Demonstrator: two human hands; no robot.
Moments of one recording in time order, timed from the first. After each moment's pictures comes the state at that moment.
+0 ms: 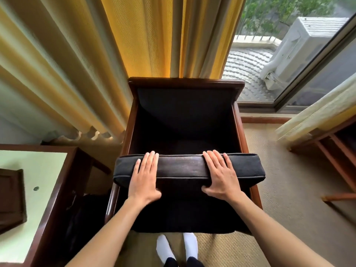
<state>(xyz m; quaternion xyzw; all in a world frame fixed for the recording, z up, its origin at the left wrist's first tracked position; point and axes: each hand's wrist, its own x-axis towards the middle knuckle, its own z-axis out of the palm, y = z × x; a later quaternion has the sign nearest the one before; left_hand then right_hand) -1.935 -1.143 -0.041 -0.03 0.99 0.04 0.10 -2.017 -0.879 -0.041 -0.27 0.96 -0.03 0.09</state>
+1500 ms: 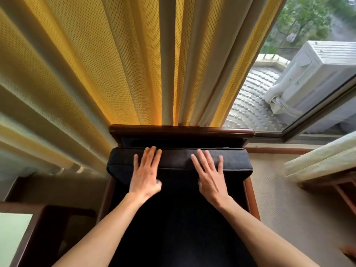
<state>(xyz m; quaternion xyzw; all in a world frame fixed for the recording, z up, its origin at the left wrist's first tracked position) -2.238 -1.192 -0.065 -0.04 0.99 0.09 0.05 -2.288 -0.954 -0.072 -0.26 0.96 -0.03 0.06</state>
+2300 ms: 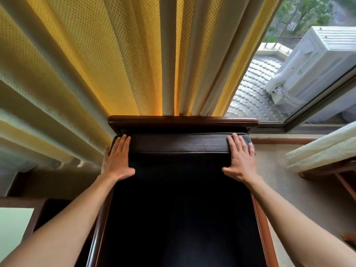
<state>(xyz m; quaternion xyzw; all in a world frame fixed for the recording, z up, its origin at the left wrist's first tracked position) -2.242 -1.284 -0.069 -0.14 0.97 0.02 0.17 -2.335 -0.882 -0.071 -0.11 0.99 -0.02 0.12</state>
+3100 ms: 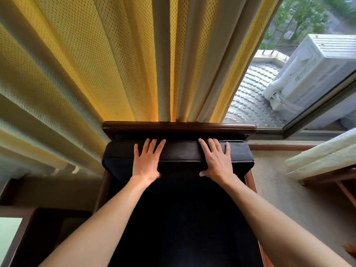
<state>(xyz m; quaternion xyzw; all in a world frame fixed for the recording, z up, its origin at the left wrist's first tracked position) -2.289 -1.186 -0.080 -0.05 0.99 0.02 0.12 -2.349 -0.949 -0.075 -0.21 0.97 0.01 0.09</state>
